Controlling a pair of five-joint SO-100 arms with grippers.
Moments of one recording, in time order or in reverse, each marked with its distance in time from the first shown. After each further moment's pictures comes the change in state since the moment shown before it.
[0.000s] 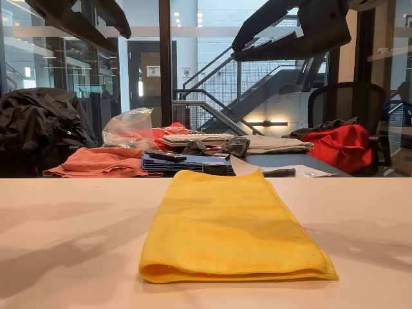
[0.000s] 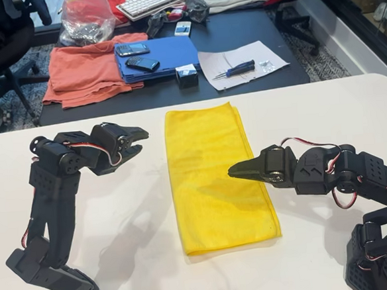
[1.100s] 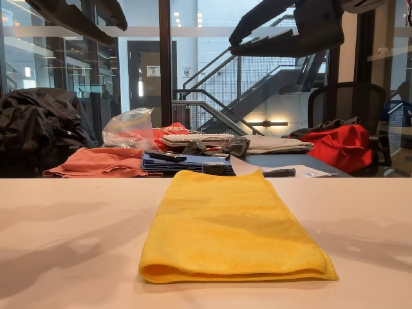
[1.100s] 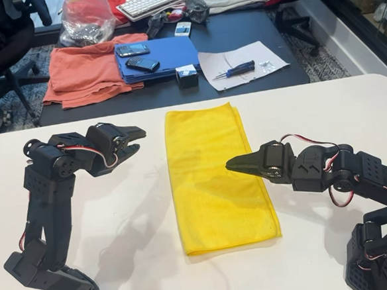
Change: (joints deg) arm 0 0.1 0.0 1.8 -4.0 -0.2; arm 1 -0.6 2.2 0.0 0.0 0.1
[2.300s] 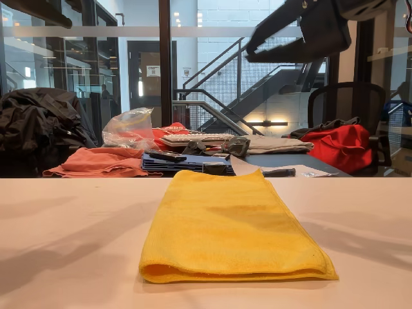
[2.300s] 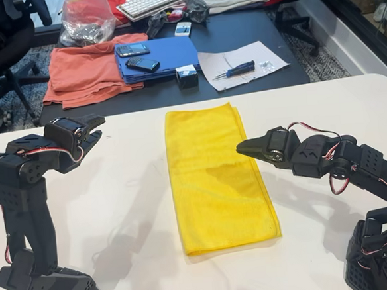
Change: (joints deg) arm 0 11.3 0.2 2.0 4.7 -0.1; arm 1 -12.7 7.1 -0.3 -0.6 0.9
